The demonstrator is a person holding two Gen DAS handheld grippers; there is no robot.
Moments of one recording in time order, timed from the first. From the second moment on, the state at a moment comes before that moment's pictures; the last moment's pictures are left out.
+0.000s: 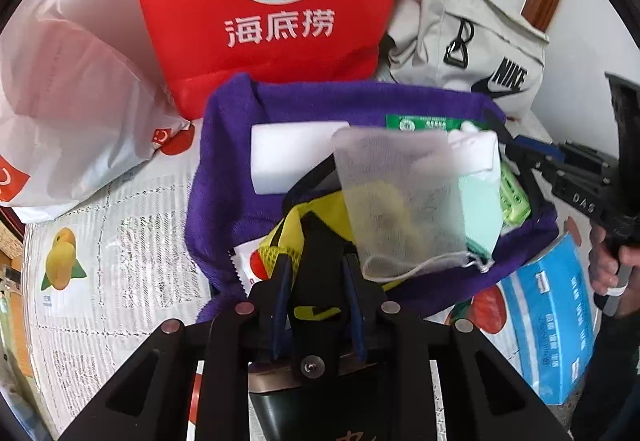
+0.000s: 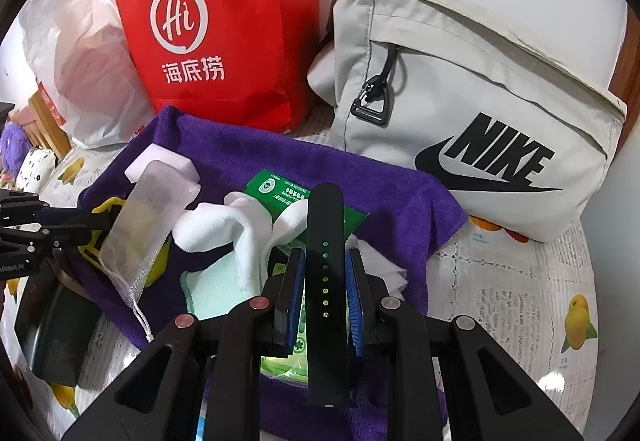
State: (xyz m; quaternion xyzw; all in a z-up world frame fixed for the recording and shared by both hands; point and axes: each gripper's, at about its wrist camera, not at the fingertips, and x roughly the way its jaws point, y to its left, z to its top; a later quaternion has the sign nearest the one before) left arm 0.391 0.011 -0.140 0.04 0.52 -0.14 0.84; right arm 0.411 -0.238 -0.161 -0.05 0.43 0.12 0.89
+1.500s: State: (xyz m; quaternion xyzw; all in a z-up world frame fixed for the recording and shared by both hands) left arm 0.337 0.029 -0.091 0.00 0.47 -0.07 0.88; right arm 0.317 -0.246 -0.114 -0.03 0.44 0.07 0.90
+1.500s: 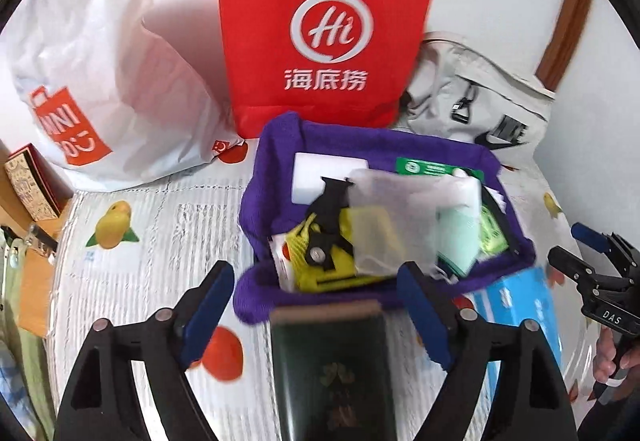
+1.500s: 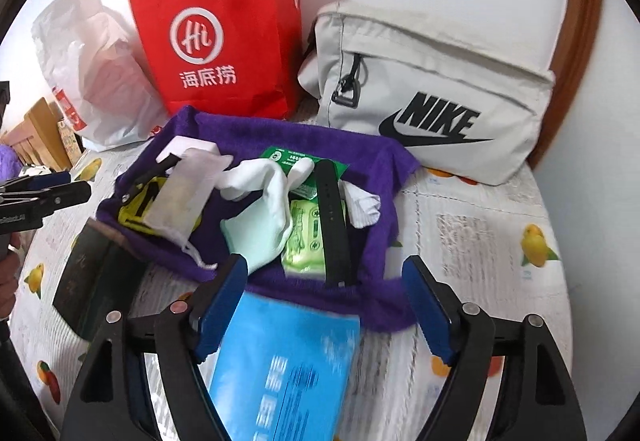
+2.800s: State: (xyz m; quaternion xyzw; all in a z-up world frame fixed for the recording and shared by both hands) left arm 0.054 -0.019 -0.002 0.02 0.36 -0.05 0.93; right arm 0.042 -0.226 -0.034 0.00 0.35 0.04 0.93
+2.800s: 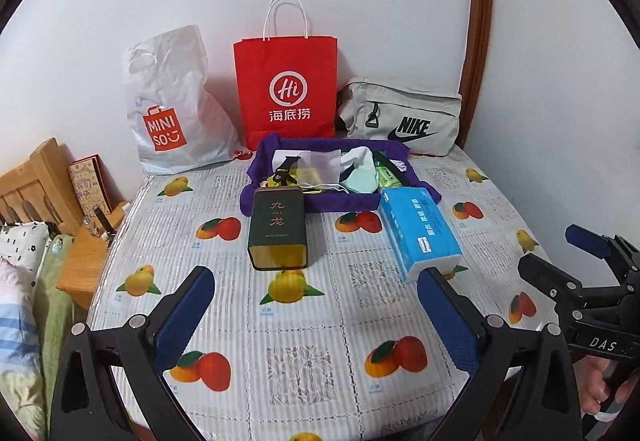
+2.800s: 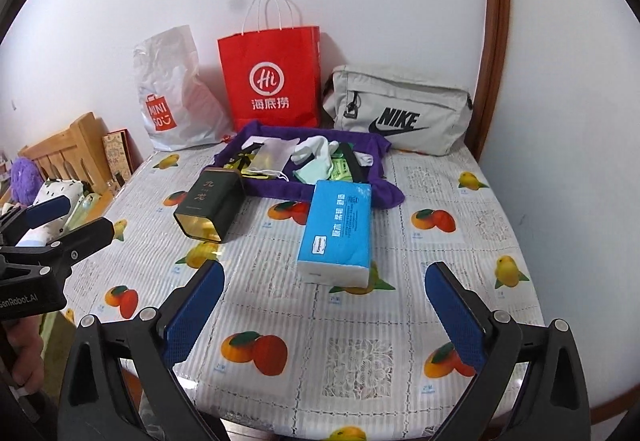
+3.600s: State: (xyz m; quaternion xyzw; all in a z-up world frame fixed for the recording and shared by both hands) left arm 0.019 -0.023 0.004 0.02 0.35 -0.05 0.94; right arm 0.006 -0.237 -0.028 0.02 0.34 0.04 0.94
